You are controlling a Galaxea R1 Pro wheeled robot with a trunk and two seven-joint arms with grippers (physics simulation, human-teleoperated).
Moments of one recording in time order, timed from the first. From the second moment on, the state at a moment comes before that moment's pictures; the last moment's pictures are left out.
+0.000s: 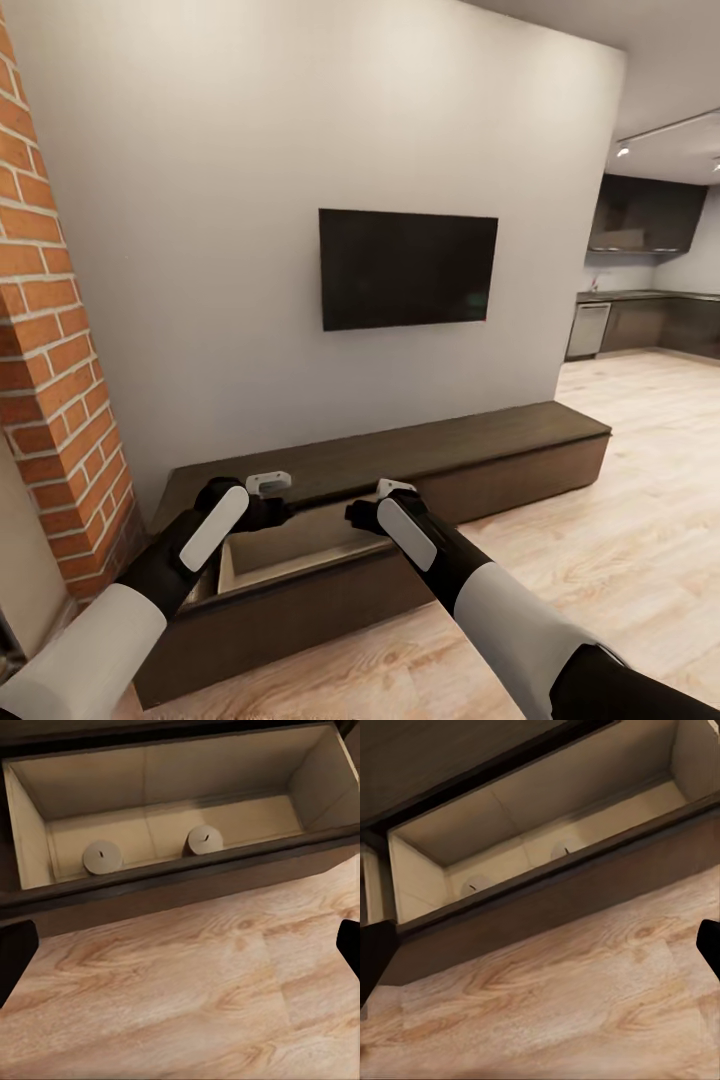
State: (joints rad) left arm -0.72 0.13 -0.43 -1.01 0.94 0.87 0.57; right arm -0.83 0.17 0.63 -0.68 -1.00 0.52 -0.54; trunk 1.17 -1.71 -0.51
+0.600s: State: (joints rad) left arm -0.72 0.13 -0.43 -1.01 0.94 0.87 0.57; right arm -0.83 0.17 0.63 -0.68 -1.00 0.52 -0.54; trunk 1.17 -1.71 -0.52
